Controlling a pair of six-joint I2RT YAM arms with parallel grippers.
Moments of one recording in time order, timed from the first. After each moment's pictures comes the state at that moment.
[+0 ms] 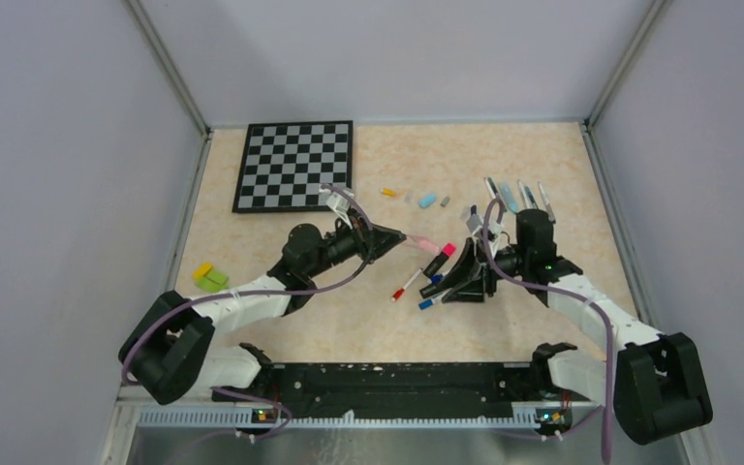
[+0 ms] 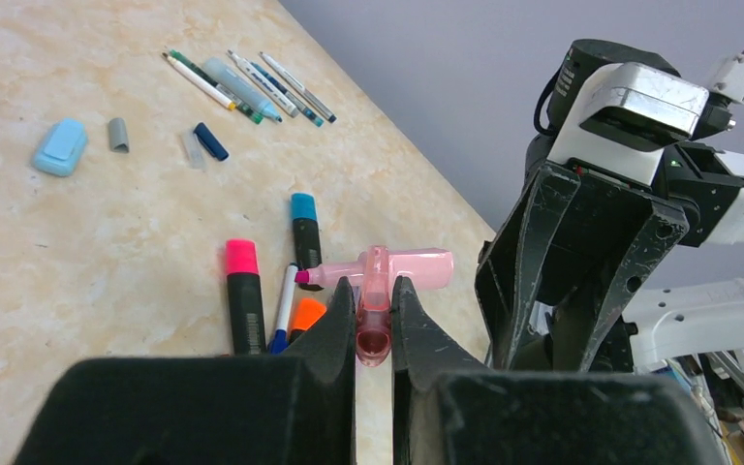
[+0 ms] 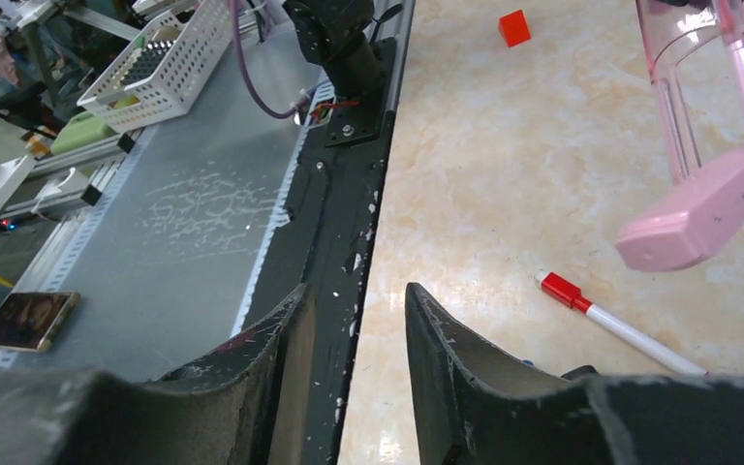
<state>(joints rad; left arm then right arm) -0.67 1.27 0.50 0.84 0.36 -0.68 0.27 1.08 0.50 0.06 -1.47 -0.12</state>
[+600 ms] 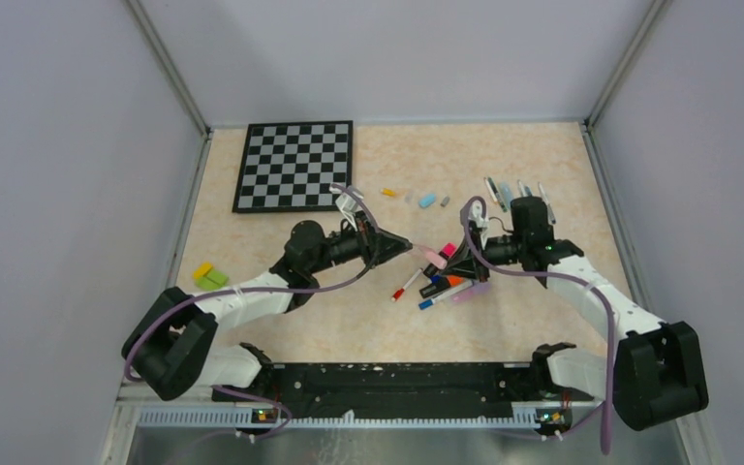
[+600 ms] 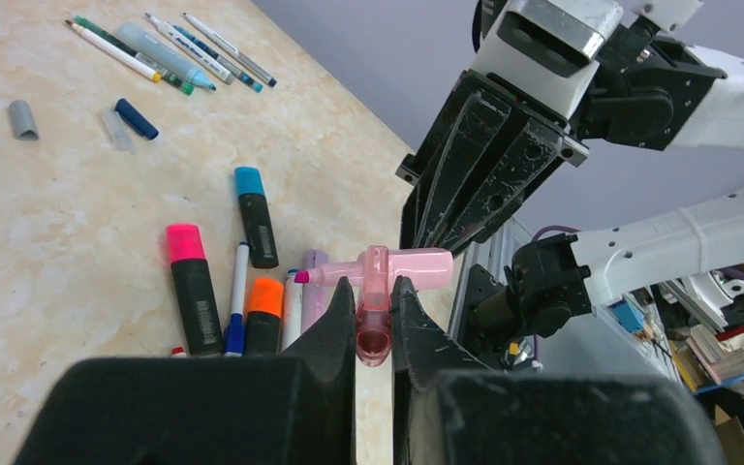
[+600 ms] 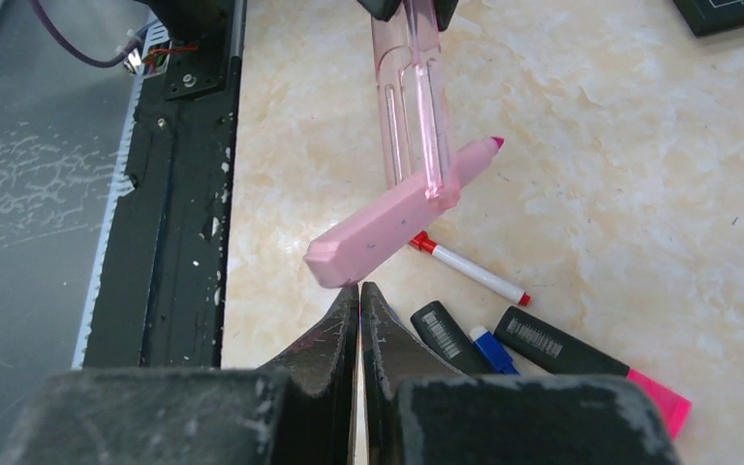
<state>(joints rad) -0.67 1.31 0.54 0.84 0.52 -0.68 0.28 1.13 0.64 -0.24 -1.17 -0.47</state>
